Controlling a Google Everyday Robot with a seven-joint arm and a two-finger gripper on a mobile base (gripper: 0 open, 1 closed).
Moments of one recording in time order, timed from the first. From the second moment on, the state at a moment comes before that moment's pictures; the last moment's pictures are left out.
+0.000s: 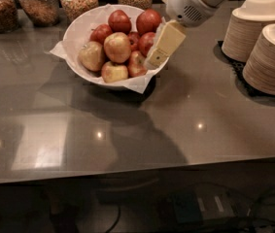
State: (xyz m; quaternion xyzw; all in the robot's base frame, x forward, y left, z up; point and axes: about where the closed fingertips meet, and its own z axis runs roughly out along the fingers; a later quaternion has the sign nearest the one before) arm 0.586 -0.058 1.000 -0.60 0.71 0.05 0.36
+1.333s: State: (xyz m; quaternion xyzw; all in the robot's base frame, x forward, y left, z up) arm 0.641 0.001 0.976 -0.61 0.69 0.07 0.37
